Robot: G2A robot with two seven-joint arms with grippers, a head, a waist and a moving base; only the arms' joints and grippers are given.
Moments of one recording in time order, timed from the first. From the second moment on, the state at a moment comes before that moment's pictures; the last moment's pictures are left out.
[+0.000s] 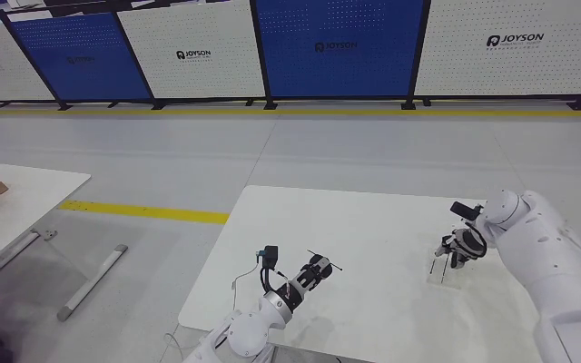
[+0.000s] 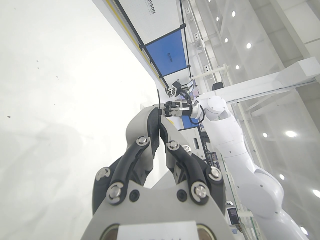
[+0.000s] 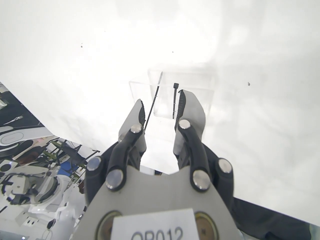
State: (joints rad) left arm 1.61 -1.18 -1.12 -1.82 -0.02 0.02 -0.08; right arm -0.31 -1.38 0.92 -0.21 -0.59 0.10 1.30
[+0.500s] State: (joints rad) left arm 1.61 -1.18 -1.12 -1.82 -0.02 0.02 -0.08; right arm -0.41 -1.31 0.96 -0.43 -0.61 0.18 1.33
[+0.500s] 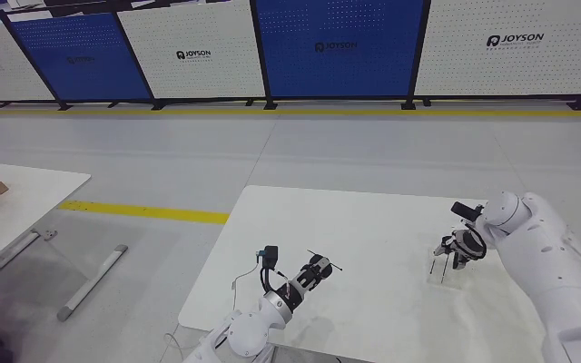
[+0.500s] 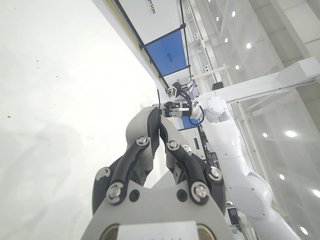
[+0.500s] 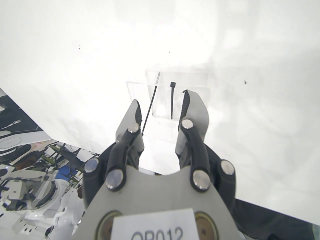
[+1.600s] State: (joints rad) left arm 1.61 -1.18 -1.12 -1.82 -0.02 0.02 -0.08; right arm -0.78 -1.15 1.23 -1.08 -0.58 0.19 1.33
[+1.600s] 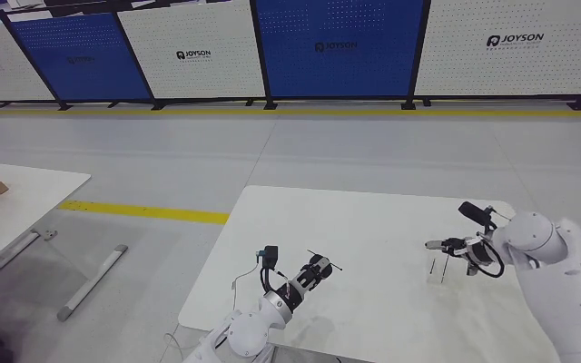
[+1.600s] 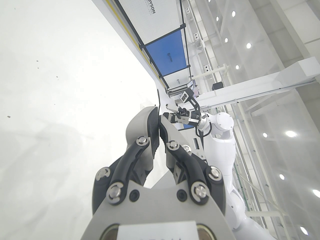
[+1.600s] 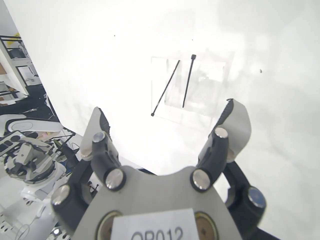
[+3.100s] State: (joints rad) left arm 1.61 -1.18 -1.12 -1.82 -0.02 0.02 -0.08; right arm -0.71 -1.09 1.04 -0.99 -0.44 -0.22 1.29
